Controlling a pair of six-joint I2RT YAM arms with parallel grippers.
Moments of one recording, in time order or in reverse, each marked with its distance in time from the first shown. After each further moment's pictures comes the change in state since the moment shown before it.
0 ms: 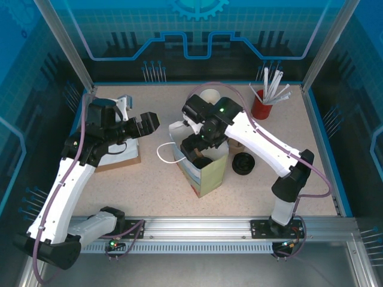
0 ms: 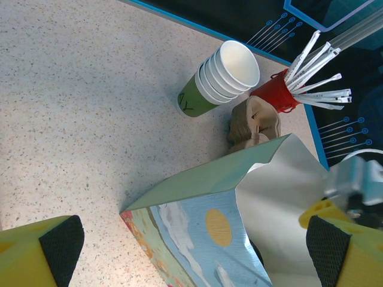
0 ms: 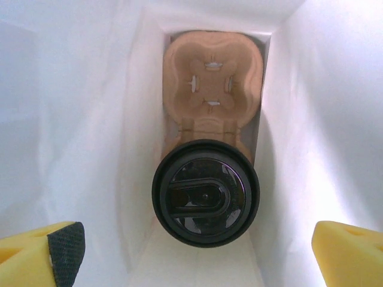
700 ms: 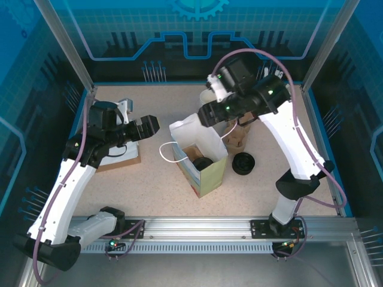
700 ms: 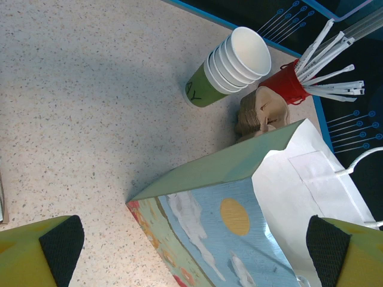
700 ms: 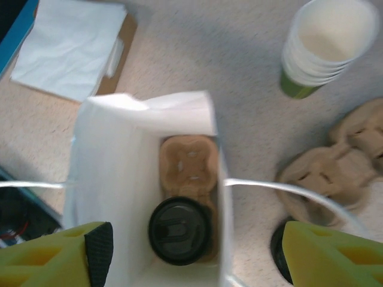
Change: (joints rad) left arm 0.000 -0.013 -0.034 -0.017 -0.003 0.001; right arm -0.185 -0.034 0.409 -0.095 -0.006 -0.060
